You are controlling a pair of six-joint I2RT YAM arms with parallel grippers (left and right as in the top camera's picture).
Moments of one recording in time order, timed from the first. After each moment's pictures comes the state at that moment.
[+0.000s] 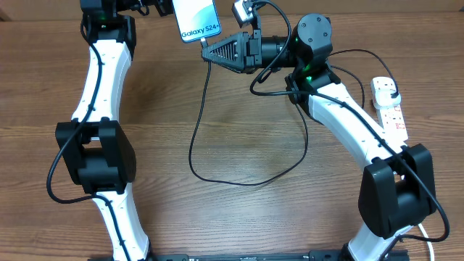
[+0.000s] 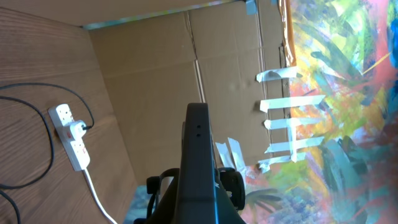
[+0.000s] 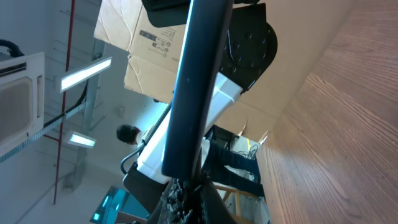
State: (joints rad) left arm 0.01 2.20 2.02 0.76 1.41 -1.95; right arm 0.39 1.87 1.46 0.69 -1.21 1.41
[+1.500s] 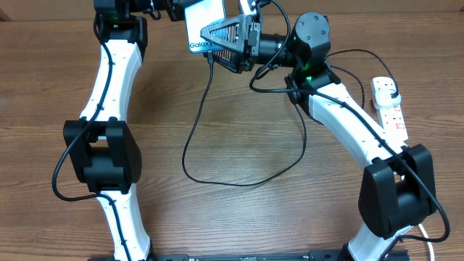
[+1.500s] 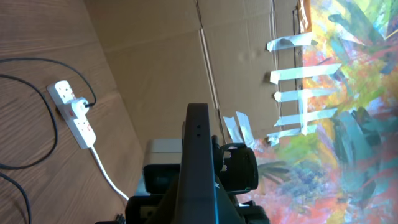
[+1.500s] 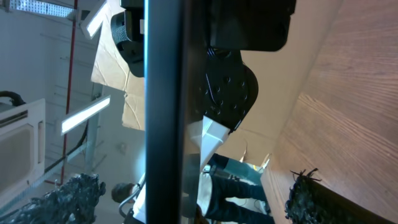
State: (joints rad) left arm -0.04 2.20 2.02 0.76 1.49 -1.91; right arm 0.39 1.87 1.46 0.63 -1.07 1.46
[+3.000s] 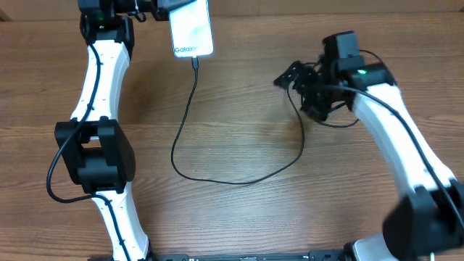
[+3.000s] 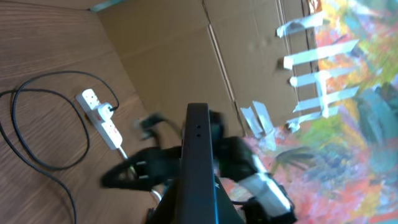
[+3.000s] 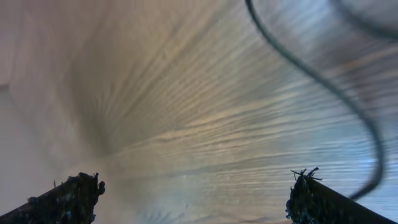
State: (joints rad) left arm 0.02 2.20 2.02 0.75 1.56 -1.76; right arm 0.19 1.69 1.46 -0.88 -0.38 0.82
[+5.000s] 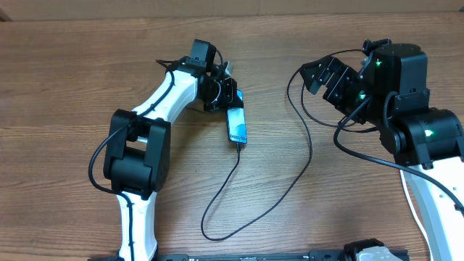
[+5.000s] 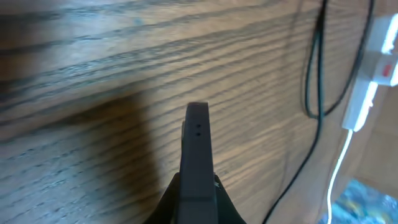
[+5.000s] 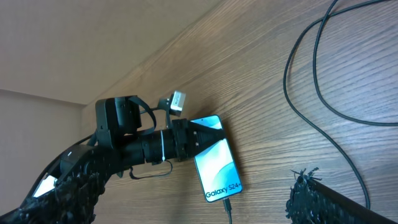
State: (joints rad) left arm -0.30 2.21 1.64 -0.69 0.63 -0.44; right arm 0.19 1.27 1.46 -0.90 -0.26 0.73
